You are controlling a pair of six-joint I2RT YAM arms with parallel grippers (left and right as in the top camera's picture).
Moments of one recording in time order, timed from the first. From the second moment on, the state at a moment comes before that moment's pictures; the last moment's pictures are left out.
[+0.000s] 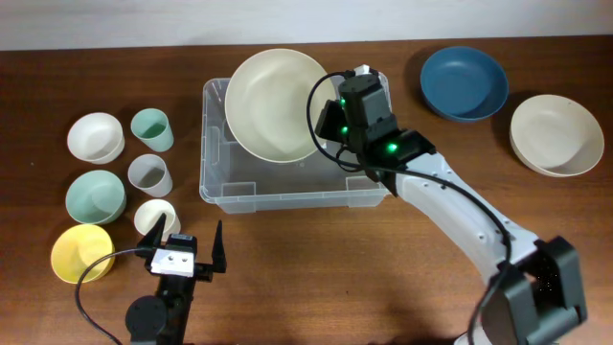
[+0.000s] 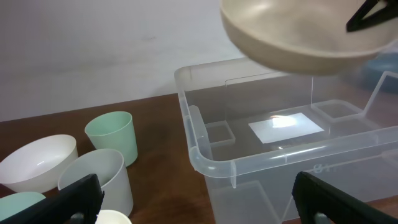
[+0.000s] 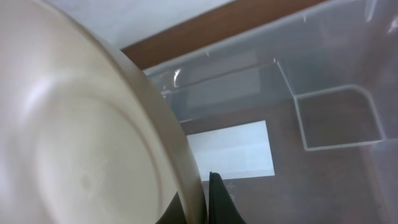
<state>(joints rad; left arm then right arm) 0.00 0.01 0.01 -0.07 0.12 0.11 0.48 1.73 1.33 -0.27 0.03 0.69</state>
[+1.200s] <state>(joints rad) 0.00 0.01 0.01 -0.07 0.12 0.11 0.52 1.95 1.33 -0.25 -0.08 0.76</state>
